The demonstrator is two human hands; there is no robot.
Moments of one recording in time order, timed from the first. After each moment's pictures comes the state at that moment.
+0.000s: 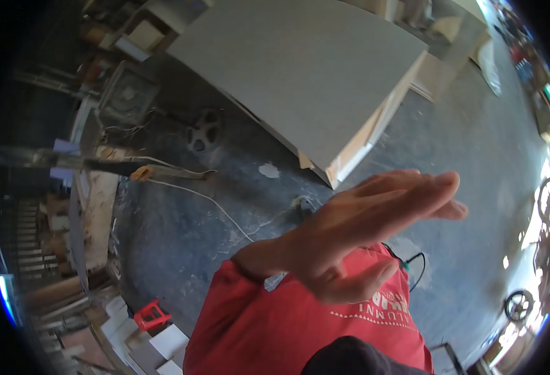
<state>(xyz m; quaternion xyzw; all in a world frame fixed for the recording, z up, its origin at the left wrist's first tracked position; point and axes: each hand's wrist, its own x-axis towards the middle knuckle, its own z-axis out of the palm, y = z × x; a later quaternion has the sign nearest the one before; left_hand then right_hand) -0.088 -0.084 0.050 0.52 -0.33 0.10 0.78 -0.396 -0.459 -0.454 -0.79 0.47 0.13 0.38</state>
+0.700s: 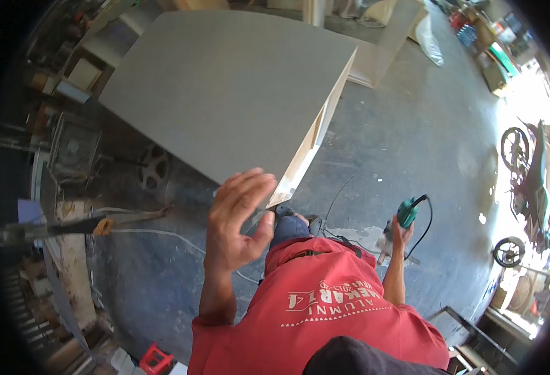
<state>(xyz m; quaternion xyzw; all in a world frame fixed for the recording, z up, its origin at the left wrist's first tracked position) -0.044 -0.013 -0.014 0.87 -0.25 0.16 0.39 -0.169 -0.520 -0.384 -0.82 0.32 -0.20 0.44</state>
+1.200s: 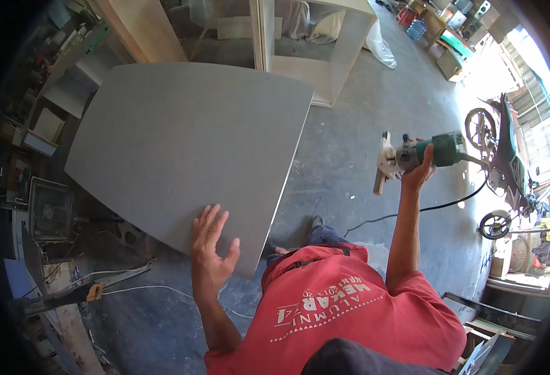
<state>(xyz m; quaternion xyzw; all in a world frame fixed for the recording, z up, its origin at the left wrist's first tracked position) 0.034 0.009 -0.063 0.92 -0.15 0.04 0.35 0.113 -0.506 -0.118 -0.53 0.16 -0.44 0.71</state>
